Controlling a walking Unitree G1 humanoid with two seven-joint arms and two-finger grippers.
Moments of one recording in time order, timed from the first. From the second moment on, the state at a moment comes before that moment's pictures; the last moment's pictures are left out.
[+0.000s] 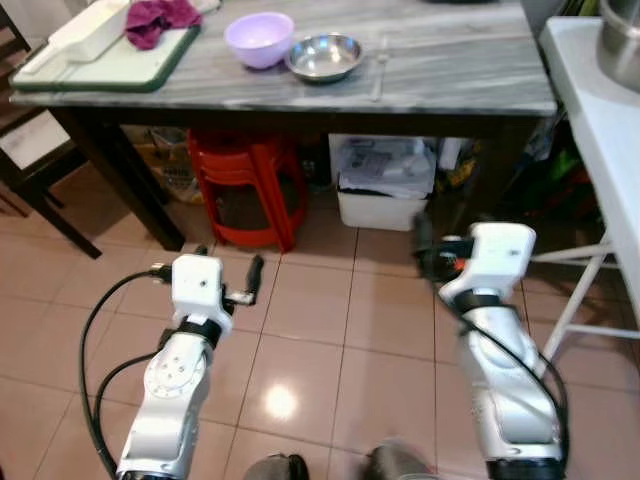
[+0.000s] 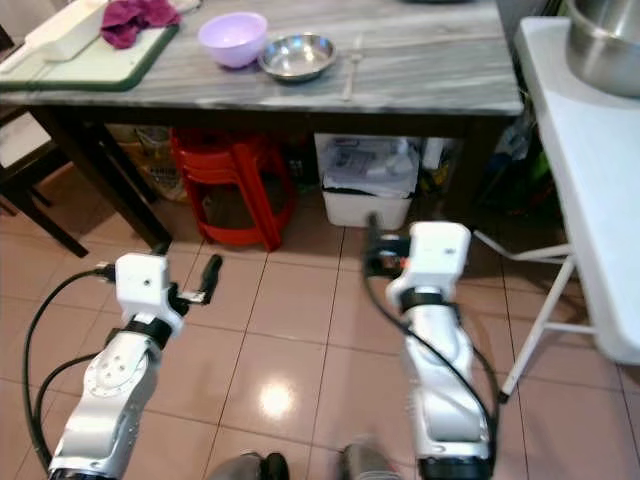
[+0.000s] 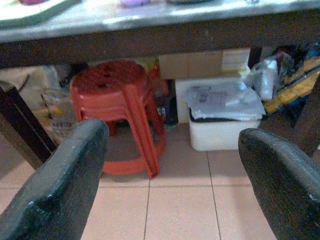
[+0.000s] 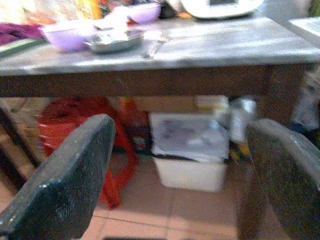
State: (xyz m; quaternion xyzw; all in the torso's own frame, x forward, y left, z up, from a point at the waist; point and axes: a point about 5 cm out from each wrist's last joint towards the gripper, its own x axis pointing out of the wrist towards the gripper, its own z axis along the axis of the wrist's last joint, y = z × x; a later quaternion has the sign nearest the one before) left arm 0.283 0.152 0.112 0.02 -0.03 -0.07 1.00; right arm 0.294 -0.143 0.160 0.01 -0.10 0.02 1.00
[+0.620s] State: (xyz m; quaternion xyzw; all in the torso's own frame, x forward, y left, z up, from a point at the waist) left arm 0.282 0.151 0.108 0.01 -0.02 -0.07 1.00; right arm 0.298 -0.144 0.160 0.02 -0.09 0.02 1.00
